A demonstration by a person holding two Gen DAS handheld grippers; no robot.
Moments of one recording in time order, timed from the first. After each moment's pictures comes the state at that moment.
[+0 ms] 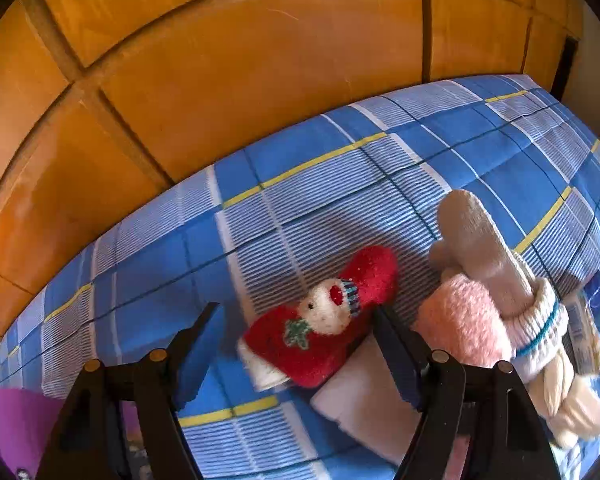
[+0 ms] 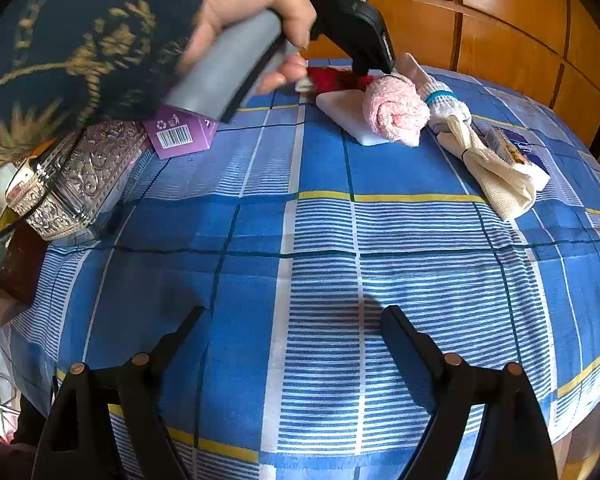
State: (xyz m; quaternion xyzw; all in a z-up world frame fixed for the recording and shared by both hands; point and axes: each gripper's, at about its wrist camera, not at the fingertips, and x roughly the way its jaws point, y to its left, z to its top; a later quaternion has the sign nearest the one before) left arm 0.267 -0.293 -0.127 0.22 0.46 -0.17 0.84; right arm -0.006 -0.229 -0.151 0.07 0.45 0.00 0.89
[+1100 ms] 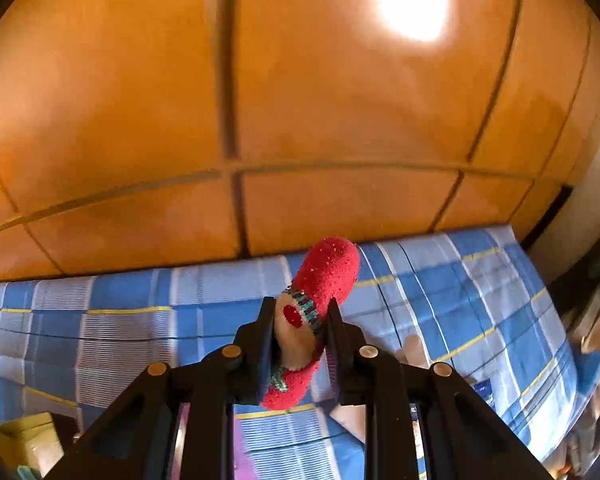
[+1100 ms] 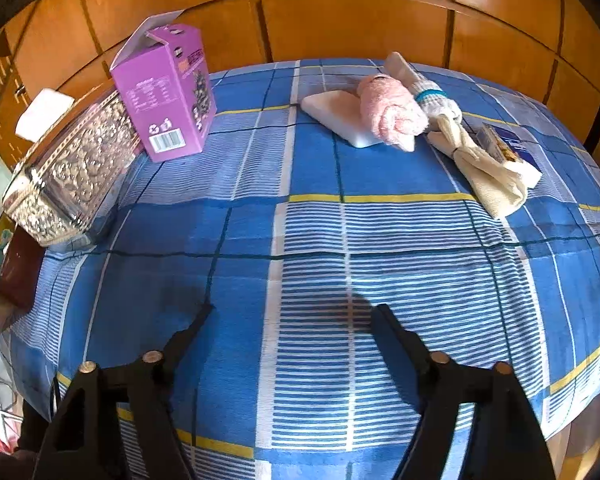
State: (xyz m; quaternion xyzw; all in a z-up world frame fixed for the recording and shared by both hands) left arm 0.275 -0.178 0.055 0.03 0.41 -0.16 0.90; right arm -0.006 -0.233 -0.147 0.08 0.46 -0.01 0.88
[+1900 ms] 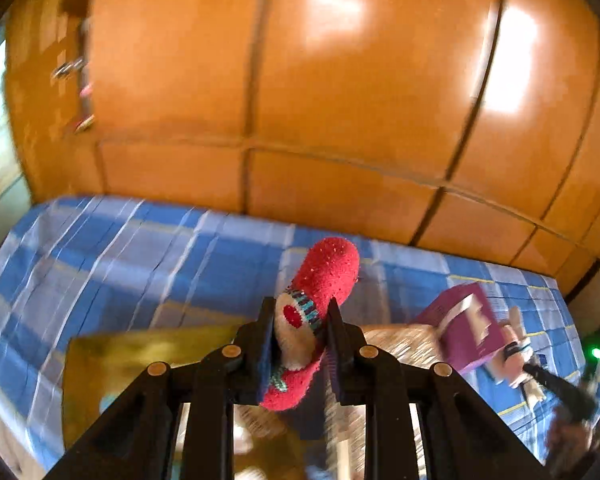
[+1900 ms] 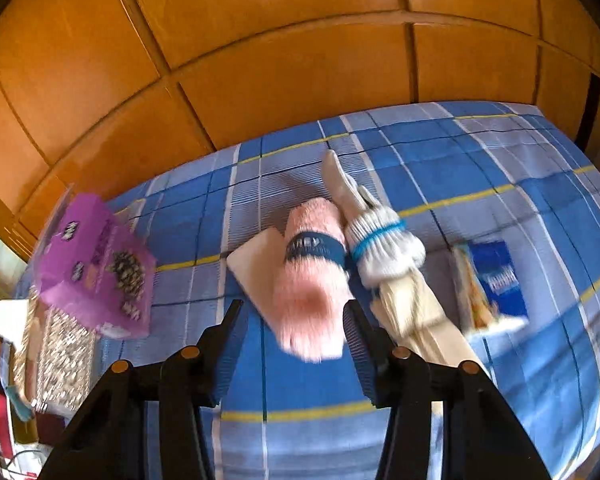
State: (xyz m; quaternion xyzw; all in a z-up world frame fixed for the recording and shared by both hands) left arm 0.145 0.139 0.046 -0.07 0.36 -0.03 0.93; right arm 0.120 -0.334 -0.090 0.16 0.43 -0.04 0.89
